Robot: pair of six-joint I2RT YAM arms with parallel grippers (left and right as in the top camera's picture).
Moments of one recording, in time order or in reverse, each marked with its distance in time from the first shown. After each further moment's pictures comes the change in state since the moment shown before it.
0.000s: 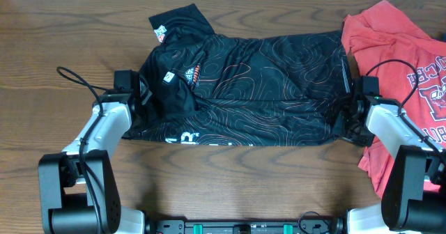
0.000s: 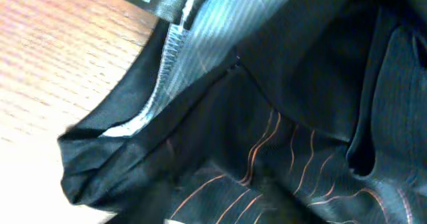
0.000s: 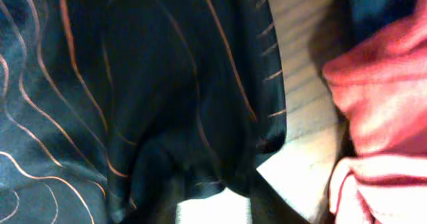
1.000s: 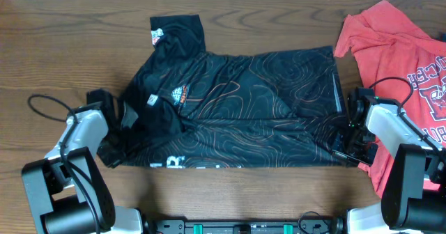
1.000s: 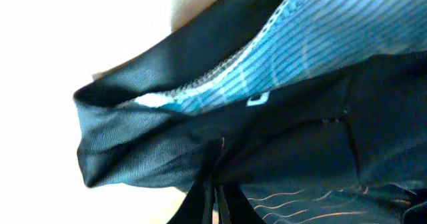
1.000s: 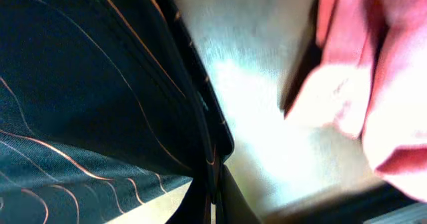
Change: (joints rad) left arm 0.237 -0.001 -0.052 -0.269 0.000 -0.075; right arm 0.000 0.006 -0.001 -0.351 -0.033 0.070
